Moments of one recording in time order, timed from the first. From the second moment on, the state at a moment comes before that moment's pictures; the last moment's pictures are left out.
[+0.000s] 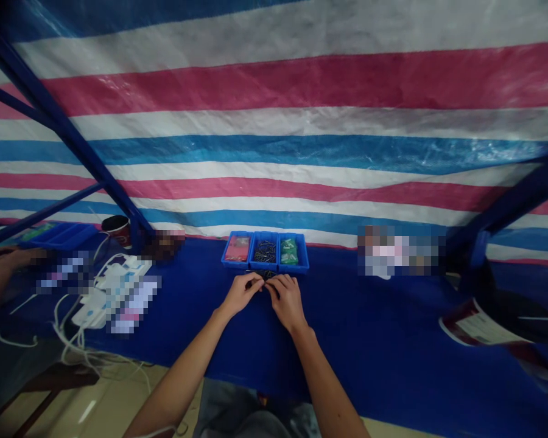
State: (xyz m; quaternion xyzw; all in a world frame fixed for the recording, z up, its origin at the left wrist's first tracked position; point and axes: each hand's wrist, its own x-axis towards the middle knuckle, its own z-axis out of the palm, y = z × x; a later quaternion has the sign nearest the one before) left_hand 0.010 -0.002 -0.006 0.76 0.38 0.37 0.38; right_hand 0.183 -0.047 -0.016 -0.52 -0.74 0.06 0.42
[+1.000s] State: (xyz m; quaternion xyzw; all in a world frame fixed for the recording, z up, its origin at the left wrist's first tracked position) left_hand 0.009 -0.003 -0.004 0.78 0.38 0.33 0.37; right_hand 0.184 -0.048 -0.021 -0.51 -0.73 0.08 0.45
